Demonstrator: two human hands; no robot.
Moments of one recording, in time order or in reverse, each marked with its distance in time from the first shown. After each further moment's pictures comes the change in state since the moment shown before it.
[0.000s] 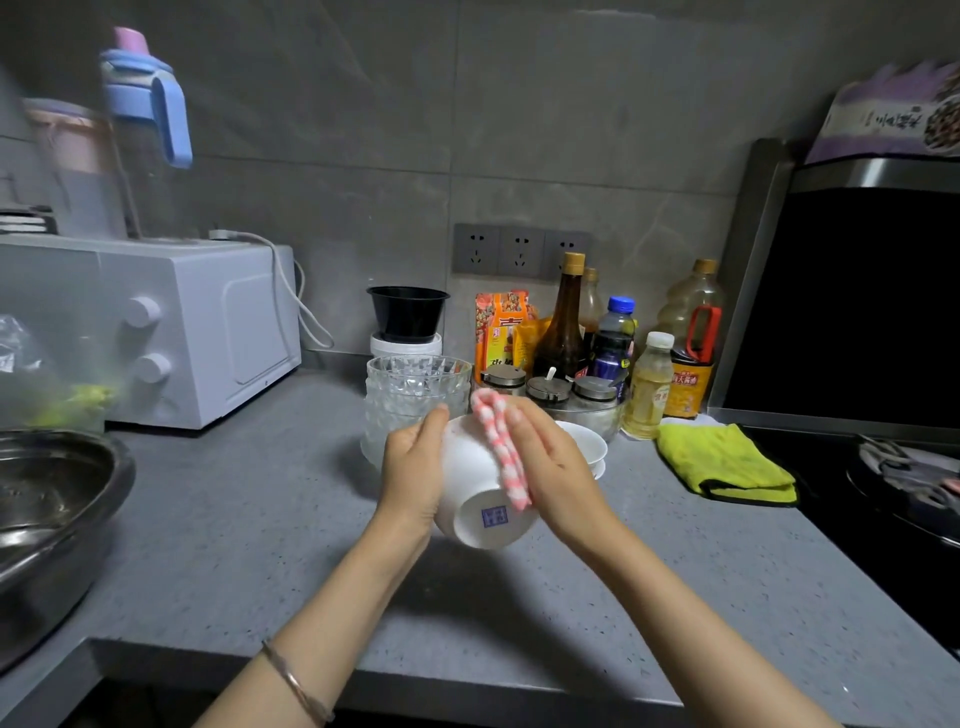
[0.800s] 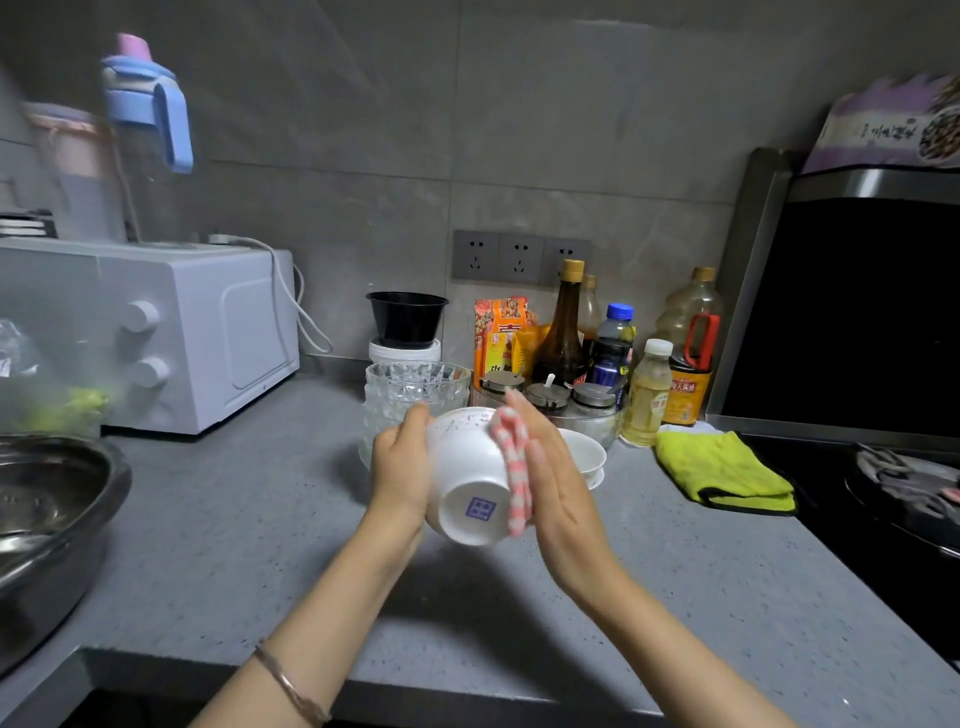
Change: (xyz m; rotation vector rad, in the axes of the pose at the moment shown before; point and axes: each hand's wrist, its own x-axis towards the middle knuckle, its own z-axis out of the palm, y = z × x) left_hand 0.011 0.007 0.000 -0.021 0.097 -0.032; right_hand -0.021 0.013 0.006 0.020 0.062 -0.110
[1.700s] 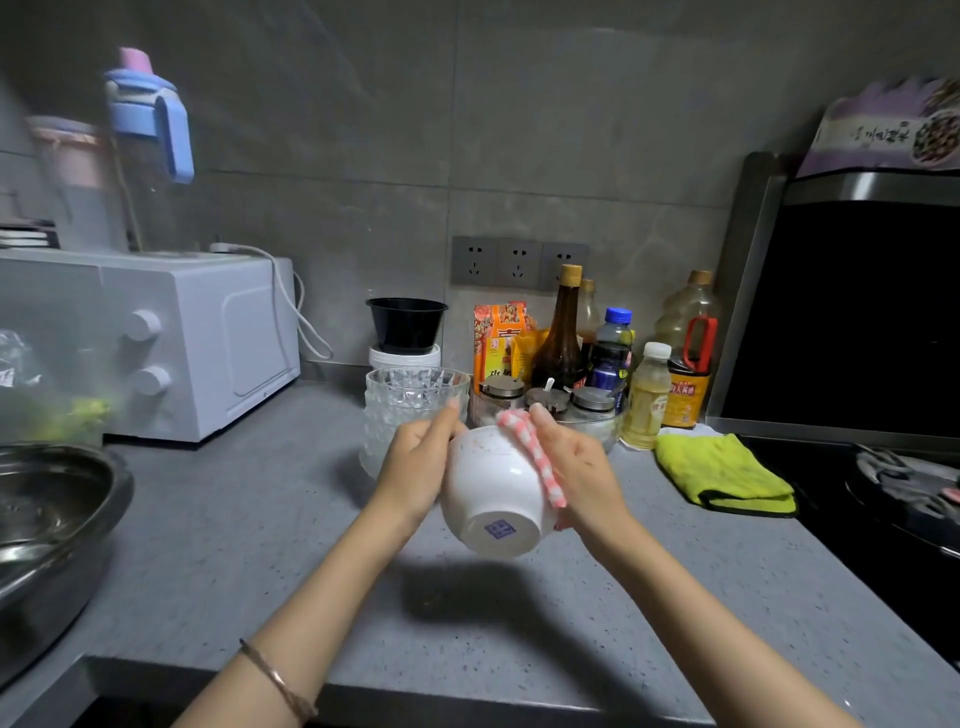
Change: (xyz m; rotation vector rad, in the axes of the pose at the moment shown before) left_hand -0.006 0.010 -0.005 0.271 -0.312 0.161; right_hand 0.027 -0.020 -0.019 0.094 0.049 0.322
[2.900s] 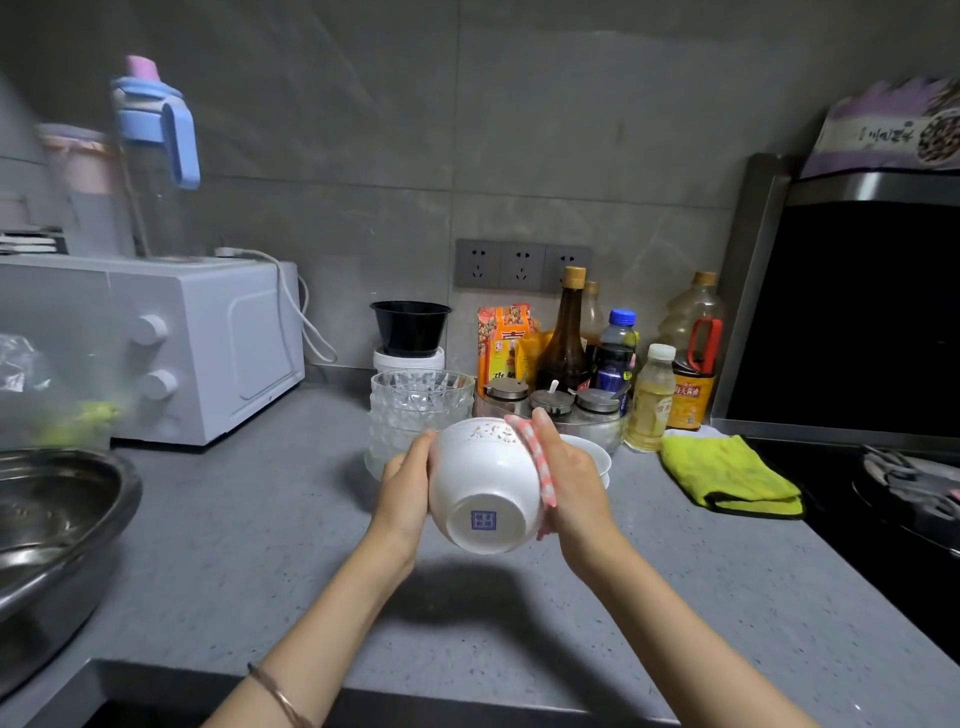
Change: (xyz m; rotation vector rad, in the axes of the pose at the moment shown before) left_hand -0.005 -0.018 -0.001 -0.275 0.172 -0.178; right_hand 0.003 0.016 0.017 0.027 0.043 0.090
